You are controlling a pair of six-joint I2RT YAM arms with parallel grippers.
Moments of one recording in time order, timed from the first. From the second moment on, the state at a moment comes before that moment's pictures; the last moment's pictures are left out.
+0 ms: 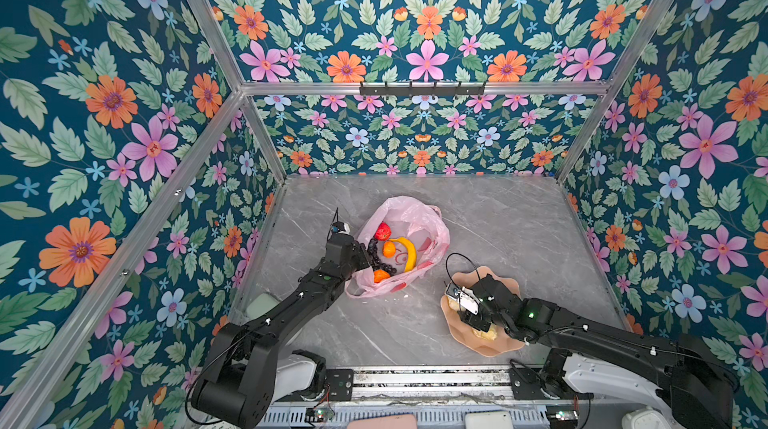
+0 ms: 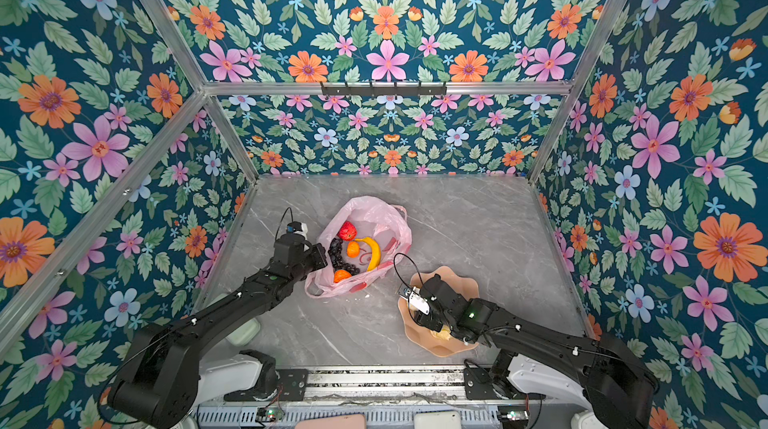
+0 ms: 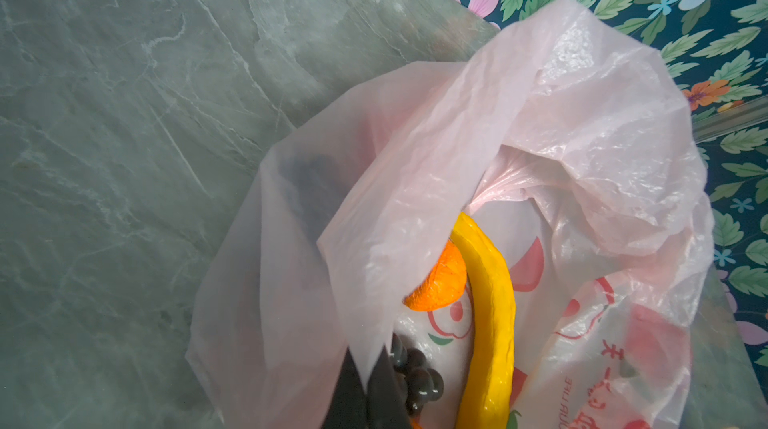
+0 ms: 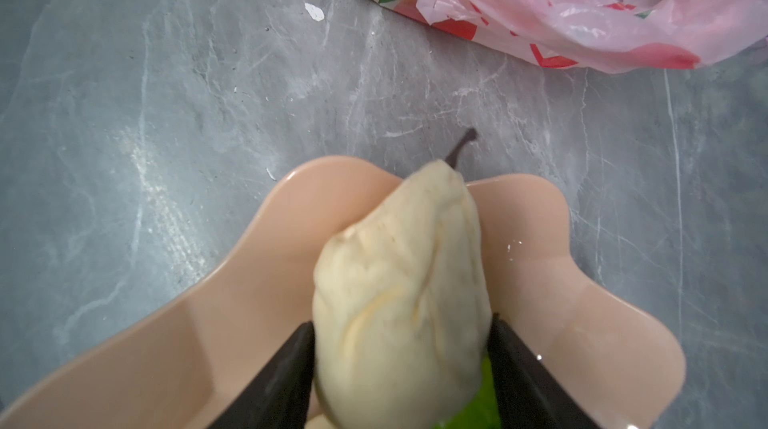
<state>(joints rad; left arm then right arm) -0.37 1.23 0.56 0.05 -0.04 -0.60 0.92 1.04 0.49 -0.33 0.14 -0.29</state>
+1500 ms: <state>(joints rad) -0.35 1.25 0.62 -0.02 -0.05 -0.62 0.87 1.74 1.33 -0.16 0.11 0.20</state>
